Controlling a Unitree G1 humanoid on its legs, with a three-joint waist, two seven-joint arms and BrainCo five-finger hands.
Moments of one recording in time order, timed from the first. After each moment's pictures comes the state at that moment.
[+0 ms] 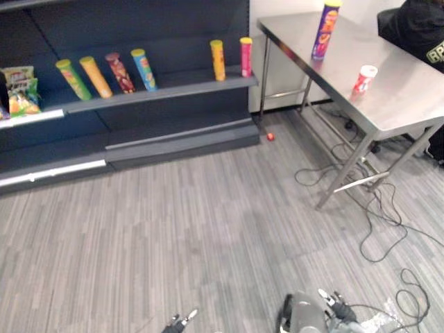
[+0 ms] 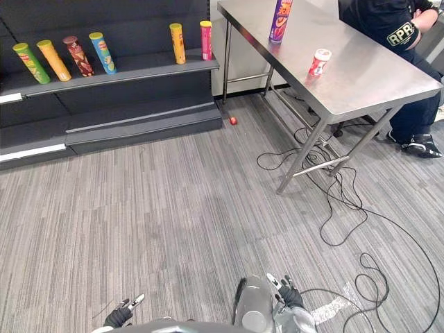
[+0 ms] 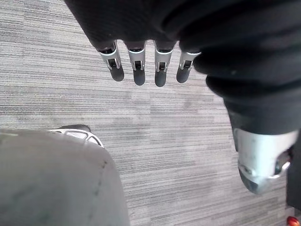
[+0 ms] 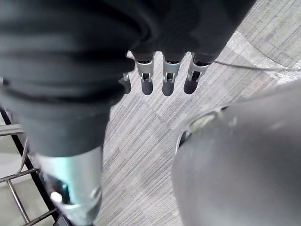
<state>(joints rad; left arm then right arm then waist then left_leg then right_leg) 0.10 0.13 0.07 1.19 -0.26 -0.17 -0.05 0.03 -0.08 -0.30 1.12 0.32 -0.18 0.14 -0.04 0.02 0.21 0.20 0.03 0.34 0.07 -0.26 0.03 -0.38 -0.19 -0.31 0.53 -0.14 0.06</state>
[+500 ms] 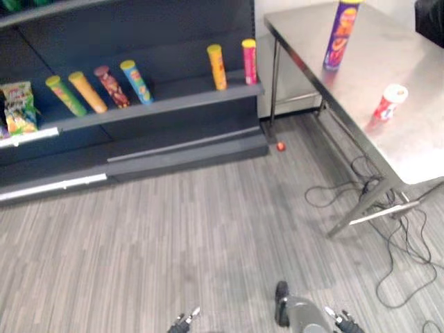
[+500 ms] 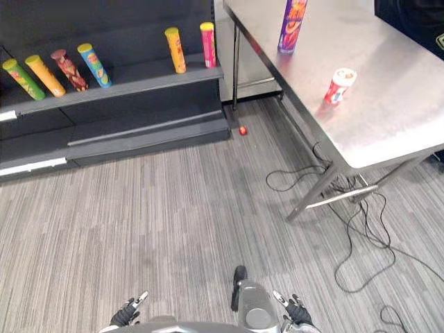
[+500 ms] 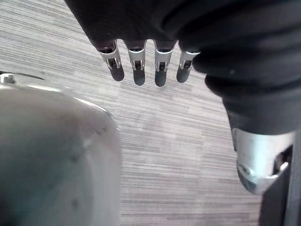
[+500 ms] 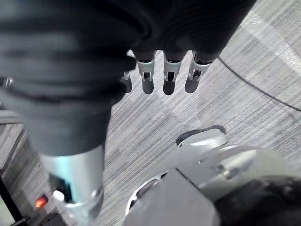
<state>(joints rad) 0.10 0.07 0.21 1.17 -0.25 -0.16 -0.07 0.10 -0.11 -0.28 1.15 0.31 -0.18 0.14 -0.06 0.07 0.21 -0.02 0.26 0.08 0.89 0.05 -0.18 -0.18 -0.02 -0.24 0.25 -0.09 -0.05</state>
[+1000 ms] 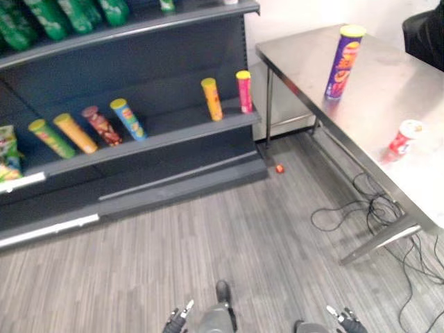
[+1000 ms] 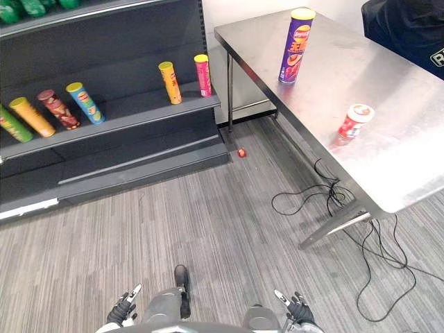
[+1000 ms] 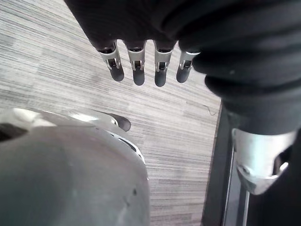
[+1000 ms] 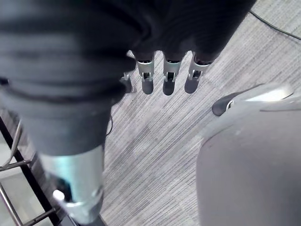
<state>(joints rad) 0.13 0.06 0.24 1.14 -0.33 -0.20 -0.05 0.12 -0.11 -0.25 1.12 0.31 -0.18 0.12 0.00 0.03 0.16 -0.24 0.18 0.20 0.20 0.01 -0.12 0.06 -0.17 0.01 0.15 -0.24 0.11</state>
